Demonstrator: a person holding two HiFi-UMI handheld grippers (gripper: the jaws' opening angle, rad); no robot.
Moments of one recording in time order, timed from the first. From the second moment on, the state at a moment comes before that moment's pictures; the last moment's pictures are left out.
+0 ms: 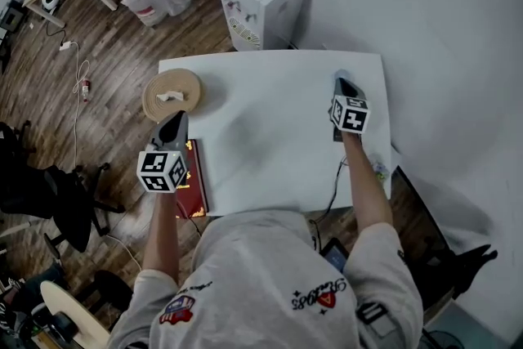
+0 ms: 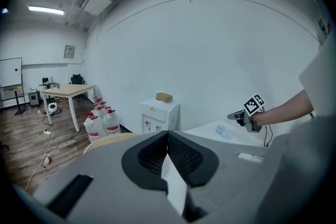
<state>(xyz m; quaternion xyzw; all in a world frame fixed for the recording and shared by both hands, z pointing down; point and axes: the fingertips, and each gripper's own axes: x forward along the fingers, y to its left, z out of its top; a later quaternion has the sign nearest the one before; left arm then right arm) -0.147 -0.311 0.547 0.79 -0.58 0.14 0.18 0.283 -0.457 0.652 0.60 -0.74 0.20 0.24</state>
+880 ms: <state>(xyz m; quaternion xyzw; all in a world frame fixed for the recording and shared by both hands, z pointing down) -0.149 -0.289 0.462 0.81 -0.57 0.08 0.10 0.149 -0.359 0.491 0.53 -0.84 0.09 0.13</state>
